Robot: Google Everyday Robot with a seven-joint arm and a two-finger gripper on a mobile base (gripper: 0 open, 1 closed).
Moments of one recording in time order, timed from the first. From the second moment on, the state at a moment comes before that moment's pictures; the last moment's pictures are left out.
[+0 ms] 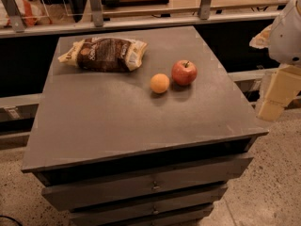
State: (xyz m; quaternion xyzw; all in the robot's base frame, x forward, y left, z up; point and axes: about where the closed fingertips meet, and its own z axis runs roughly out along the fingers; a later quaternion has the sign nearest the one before) arm 0.438 -0.217 0.976 -0.60 0.78 -0.03 0.16
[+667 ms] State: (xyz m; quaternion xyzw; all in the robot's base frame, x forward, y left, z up) arm 0.441 -0.217 0.979 -0.60 0.78 -0.03 0.17
